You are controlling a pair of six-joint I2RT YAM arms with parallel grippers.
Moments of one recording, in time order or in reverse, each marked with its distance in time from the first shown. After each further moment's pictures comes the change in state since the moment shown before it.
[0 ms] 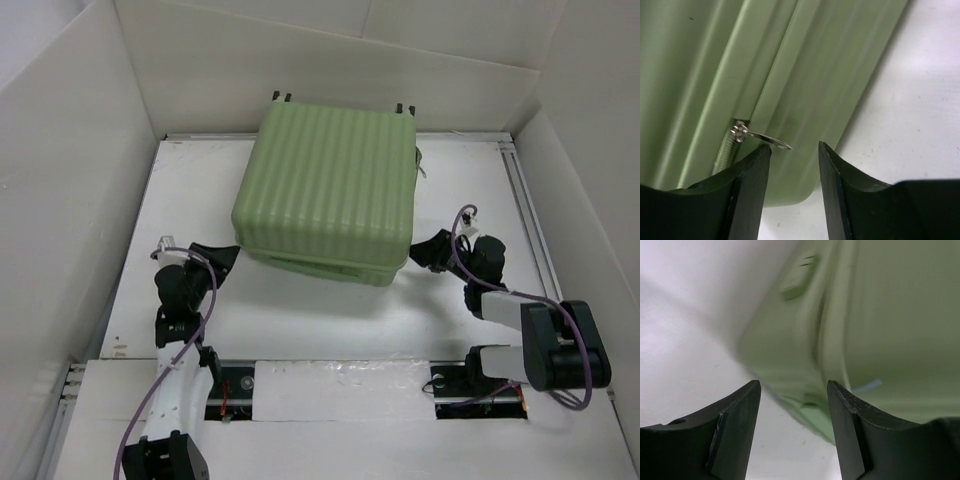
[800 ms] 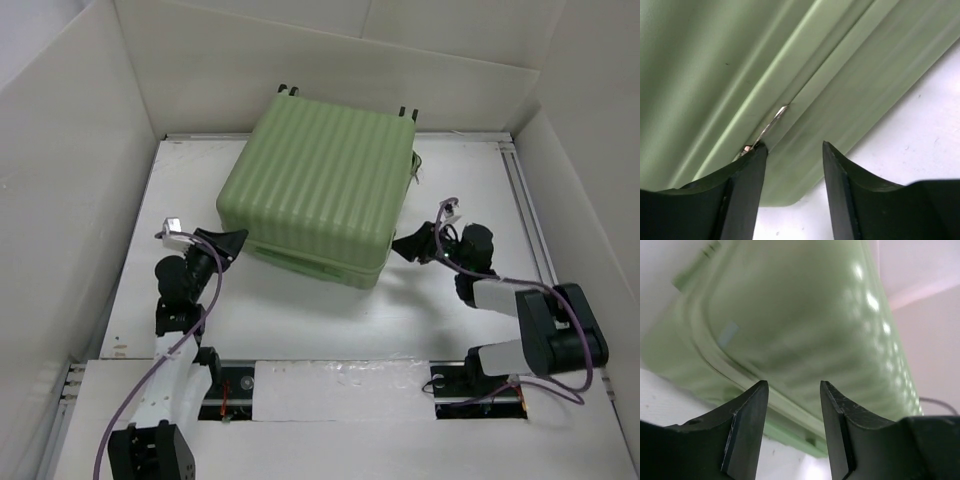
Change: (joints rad) left arm -0.066 0.113 0.082 0.249 0.074 -0.025; right arm 0.072 0.146 0.103 0.118 -0.099 -0.059
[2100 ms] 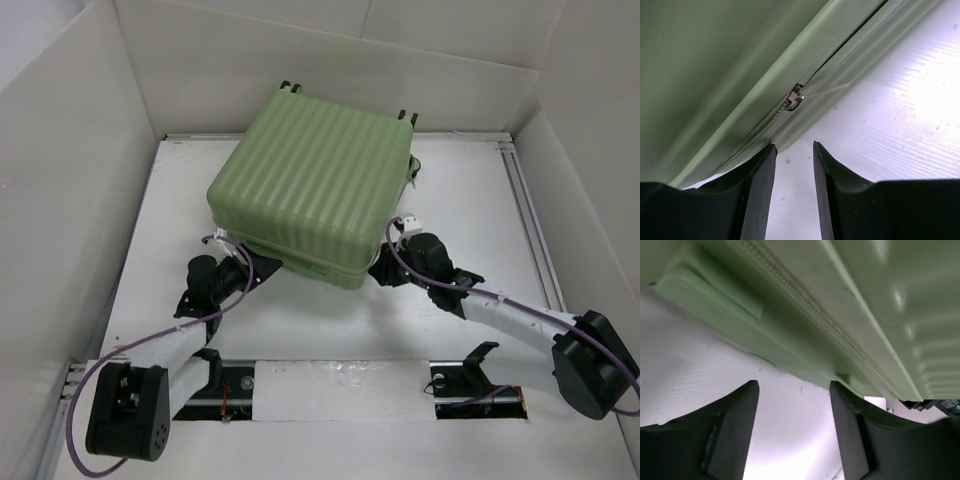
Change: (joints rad) left arm -0.220 0.276 -0.098 0.100 0.082 0.126; right arm 0.543 -0.268 0.170 -0.799 0.694 -0.213
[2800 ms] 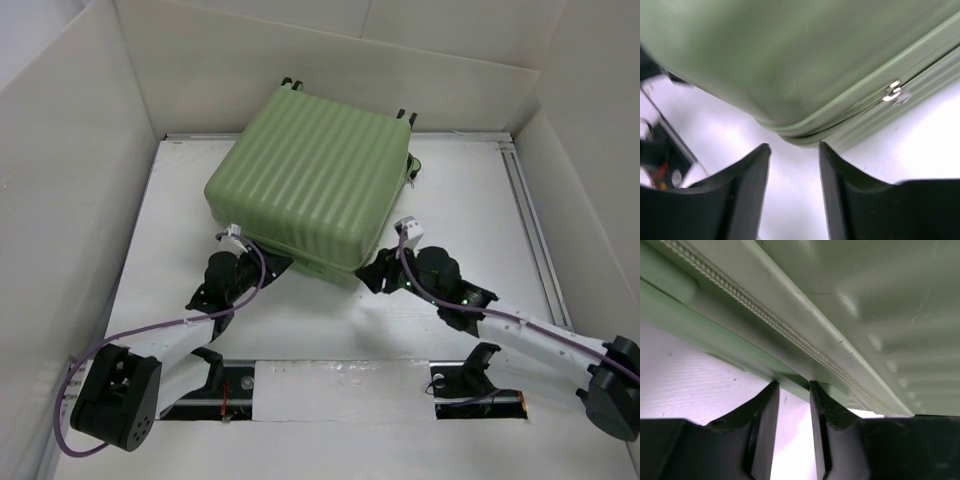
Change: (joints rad) left arm -0.226 0.080 0.064 0.035 -0.255 -0.087; right arm 0.149 -0.169 -0.031 0.067 0.023 0.042
